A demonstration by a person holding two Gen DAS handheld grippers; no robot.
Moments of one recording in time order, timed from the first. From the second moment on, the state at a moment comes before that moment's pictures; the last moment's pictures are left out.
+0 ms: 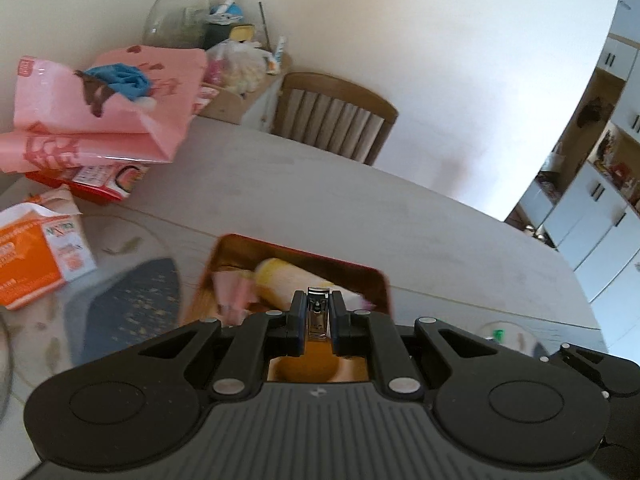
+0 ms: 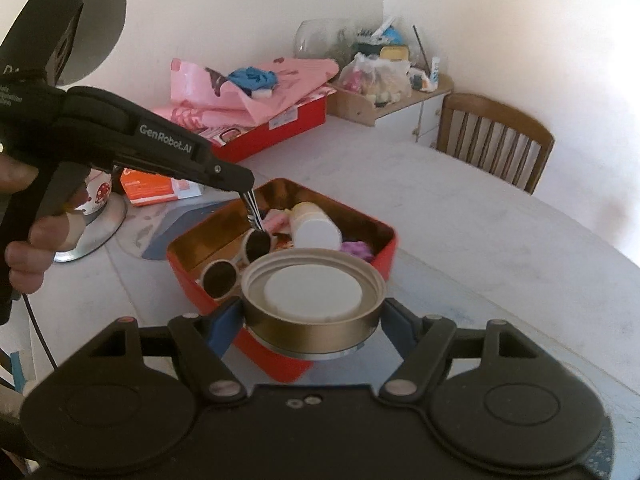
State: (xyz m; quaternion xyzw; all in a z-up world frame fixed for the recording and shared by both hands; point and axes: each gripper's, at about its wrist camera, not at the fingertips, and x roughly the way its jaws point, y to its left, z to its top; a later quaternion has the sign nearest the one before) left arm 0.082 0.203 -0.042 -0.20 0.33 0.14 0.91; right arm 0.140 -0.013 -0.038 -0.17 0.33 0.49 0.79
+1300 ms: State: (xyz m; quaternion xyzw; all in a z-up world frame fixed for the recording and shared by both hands) left arm 0.140 0.244 -0.111 -0.12 0.40 0.12 0.90; right arm 0.135 0.087 -0.089 -0.22 0.37 0.48 0.76
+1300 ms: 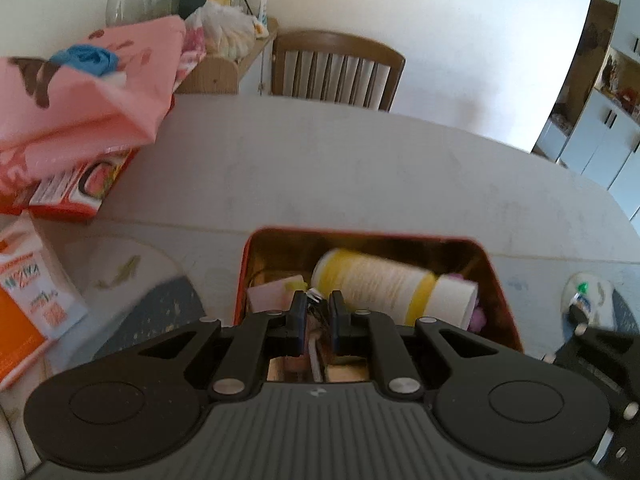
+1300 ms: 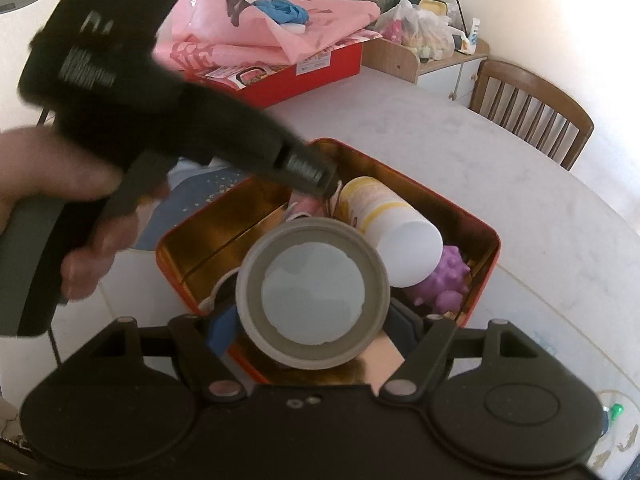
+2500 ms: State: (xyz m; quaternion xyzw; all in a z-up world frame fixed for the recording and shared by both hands) left arm 0.099 0.191 -0.069 -0.13 0.37 0.10 0.91; right arm 0.144 -0.009 -0.032 -0.10 0.35 0.45 0.82
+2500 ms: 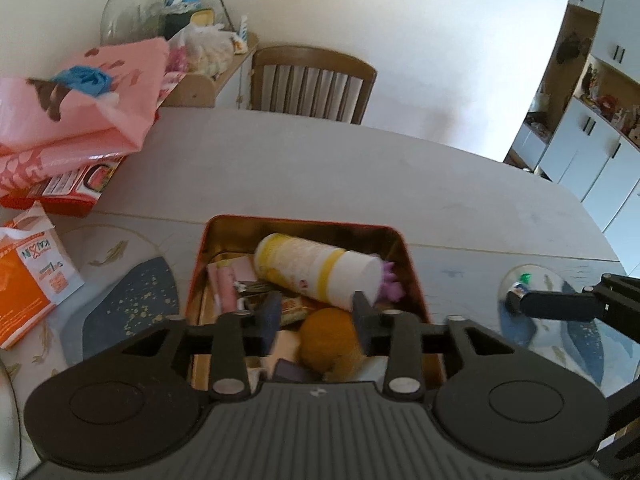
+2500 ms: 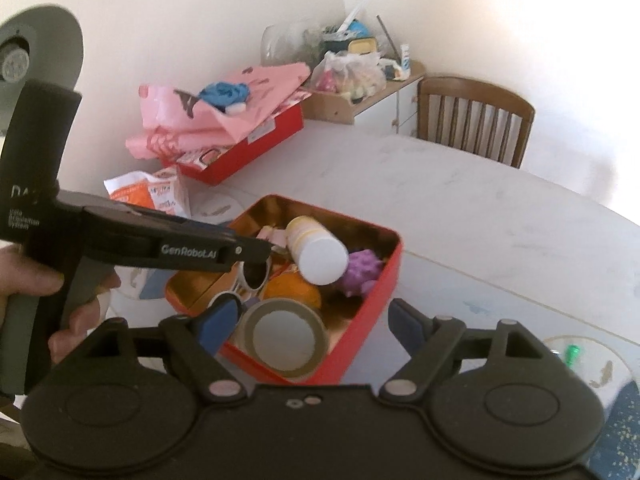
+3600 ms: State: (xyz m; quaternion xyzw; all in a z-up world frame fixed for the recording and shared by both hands) left arm 0.170 0.013 -0.073 -0.07 0.34 0.02 0.94; right arm 0.241 -0.196 -0.055 -0.06 0.37 0.34 0.86
